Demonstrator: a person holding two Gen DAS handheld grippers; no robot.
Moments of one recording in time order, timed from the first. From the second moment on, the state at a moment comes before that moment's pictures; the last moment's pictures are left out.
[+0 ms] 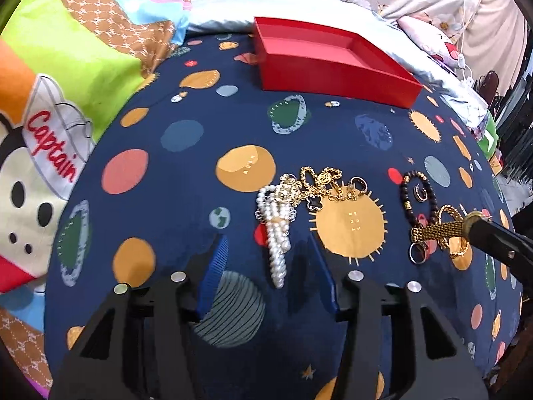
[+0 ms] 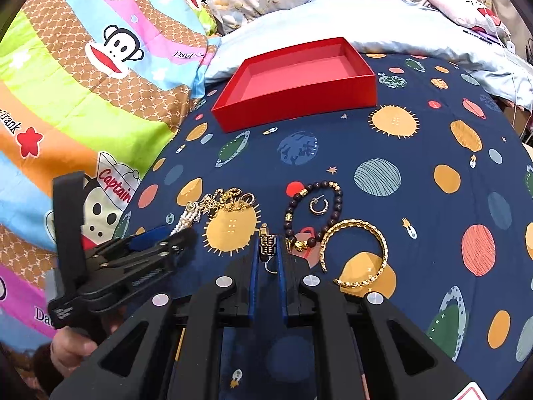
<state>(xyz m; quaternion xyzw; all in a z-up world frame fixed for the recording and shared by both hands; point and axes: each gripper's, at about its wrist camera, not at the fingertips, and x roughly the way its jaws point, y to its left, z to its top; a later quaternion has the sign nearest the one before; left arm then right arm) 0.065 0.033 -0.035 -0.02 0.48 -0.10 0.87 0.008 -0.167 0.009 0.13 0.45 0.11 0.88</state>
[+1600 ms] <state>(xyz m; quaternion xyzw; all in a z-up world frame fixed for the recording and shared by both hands) 0.387 -0.054 0.043 -0.01 0.40 -0.17 0.90 0.374 -0.200 0.051 0.11 0.44 0.19 0.87</state>
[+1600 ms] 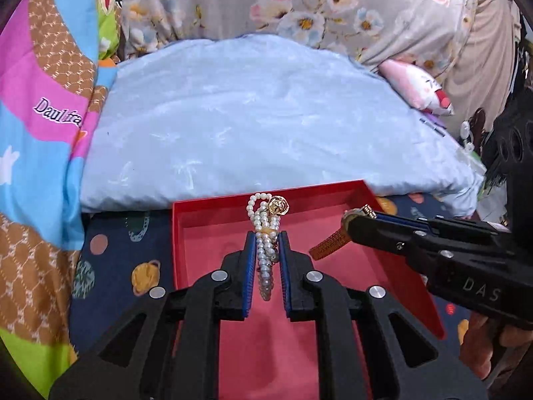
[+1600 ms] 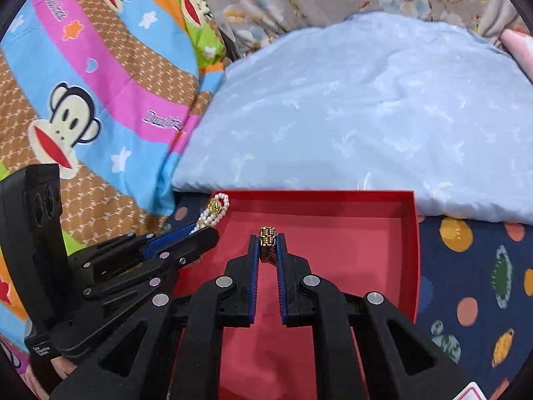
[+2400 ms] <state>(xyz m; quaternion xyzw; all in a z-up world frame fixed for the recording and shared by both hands) 0.259 0.004 0.057 -0.02 0.42 -0.09 0.90 0.181 -0.231 0.071 0.02 0.39 0.06 0.92</state>
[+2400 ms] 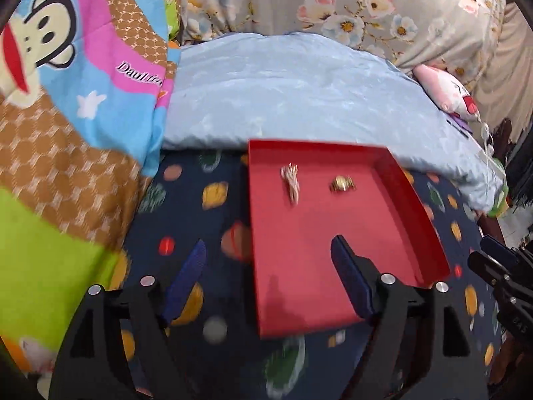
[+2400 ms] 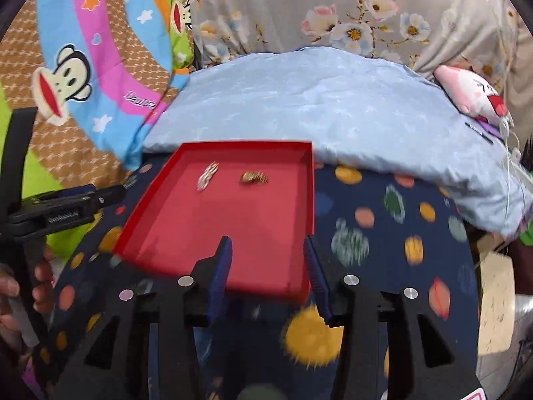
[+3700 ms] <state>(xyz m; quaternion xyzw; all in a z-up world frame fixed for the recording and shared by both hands) 0.053 0.036 -0.026 0.00 0.47 -0.03 0.88 0.016 -0.184 -0.036 0.06 0.46 -0.02 0.89</state>
